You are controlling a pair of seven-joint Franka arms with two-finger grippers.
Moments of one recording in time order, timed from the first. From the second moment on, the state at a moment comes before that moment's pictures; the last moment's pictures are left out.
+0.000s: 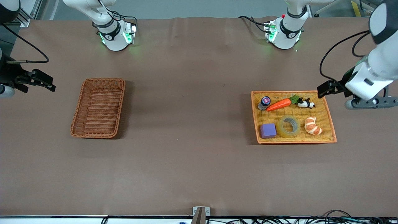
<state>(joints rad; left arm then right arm) -0.06 0.11 -0.08 -1.59 0.03 1.62 -0.15 0.06 0.02 -0.07 -1.57 0.01 1.58 -0.03</state>
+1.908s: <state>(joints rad) -0.04 0.50 -0.02 -1.93 0.03 2.24 -0.14 0.05 0.02 -0.08 -1.57 0.01 1.58 -0.03</state>
